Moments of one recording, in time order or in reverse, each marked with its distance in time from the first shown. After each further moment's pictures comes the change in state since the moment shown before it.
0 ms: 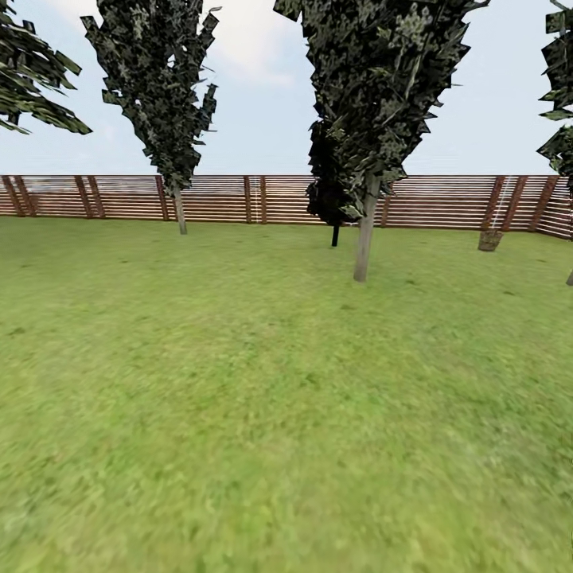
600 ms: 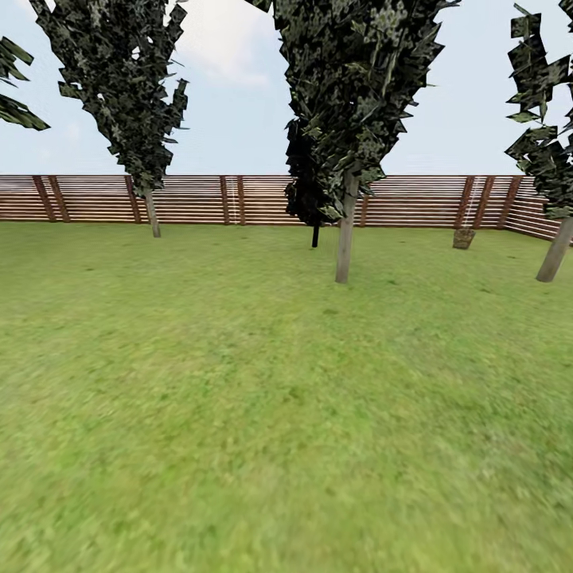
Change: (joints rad) left arm 0.000 0.000 0.000 0.000 0.000 0.000 0.000; right arm 0.000 0.000 0.000 0.000 0.000 0.000 0.000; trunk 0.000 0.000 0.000
